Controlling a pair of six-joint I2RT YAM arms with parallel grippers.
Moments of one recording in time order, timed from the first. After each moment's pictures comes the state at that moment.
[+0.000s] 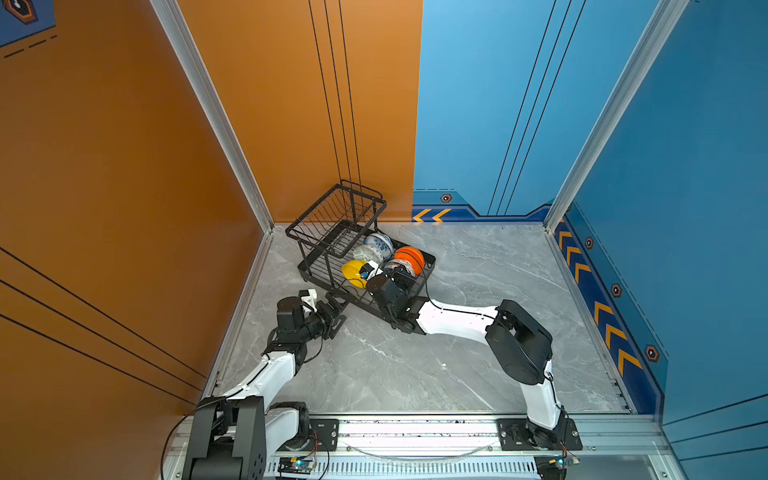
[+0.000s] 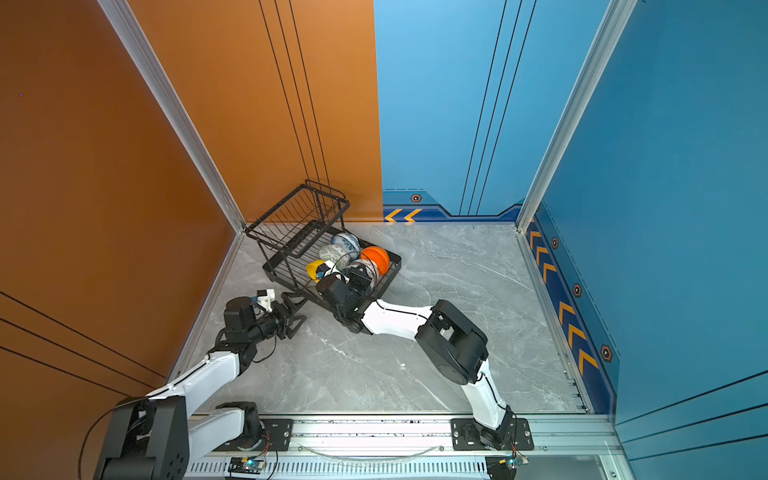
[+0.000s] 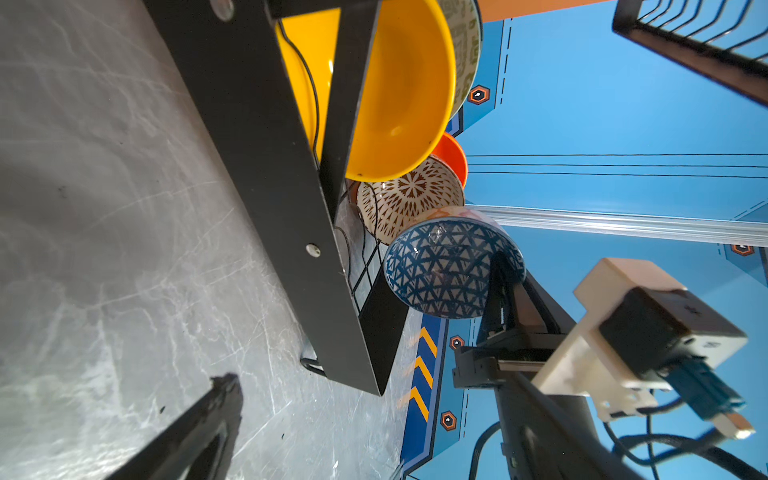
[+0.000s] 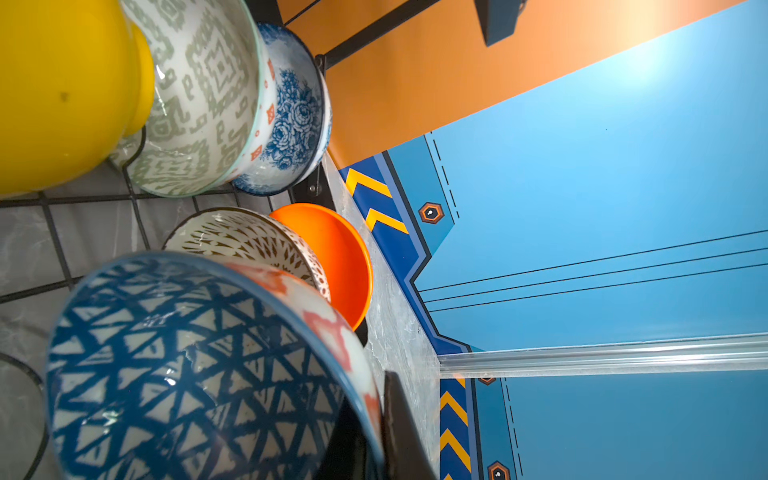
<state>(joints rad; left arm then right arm) 0.03 1.14 0.33 0.33 0.69 -1.18 0.98 2.06 1.44 0.09 1.05 -0.68</state>
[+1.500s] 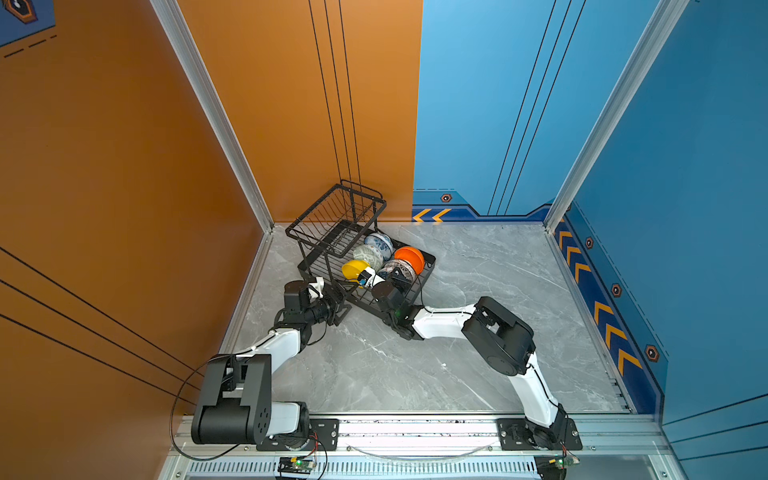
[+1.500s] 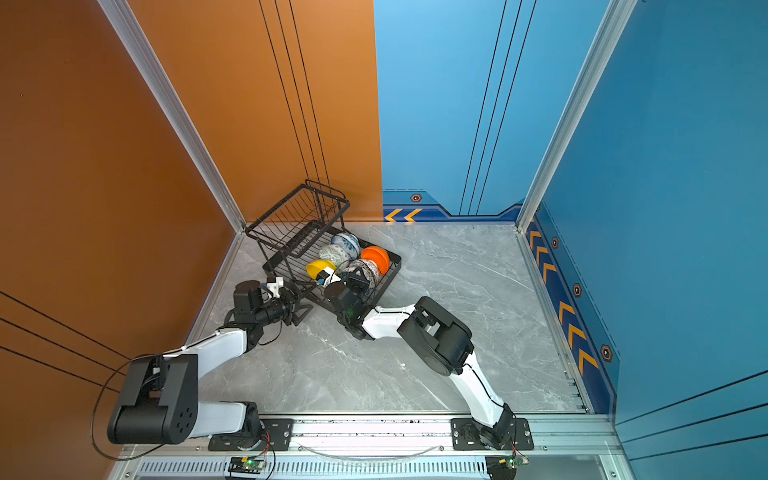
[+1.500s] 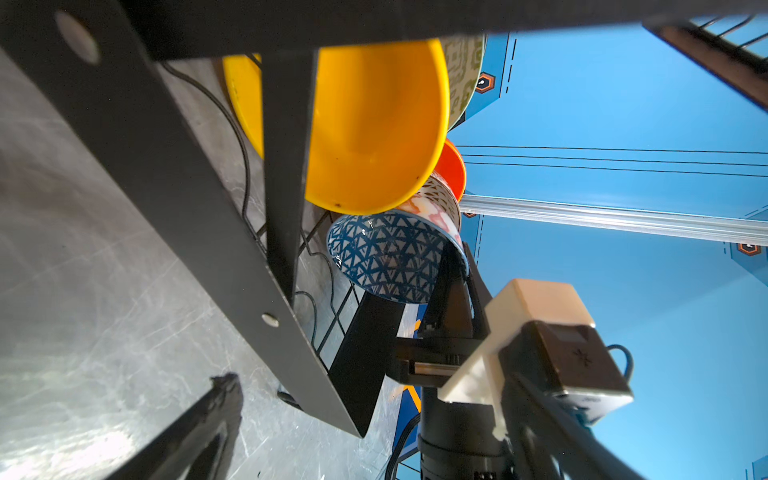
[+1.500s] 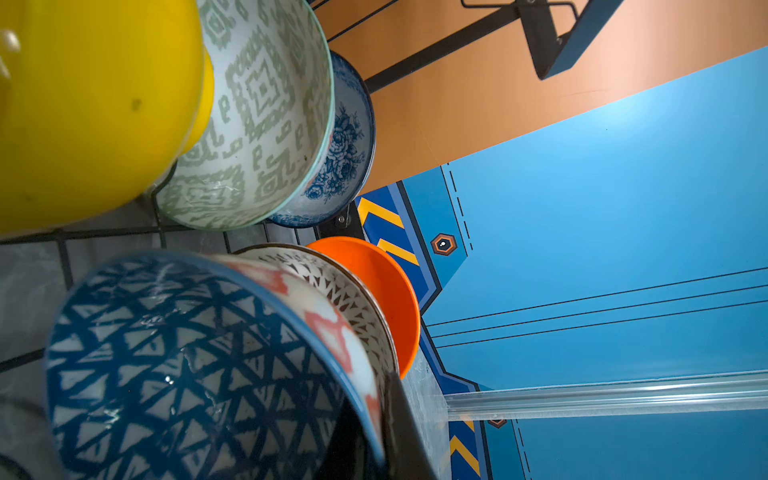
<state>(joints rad) 0.00 1.36 0.49 0.37 0.73 -1.18 0.95 2.18 1.36 0.49 0.99 -0.86</state>
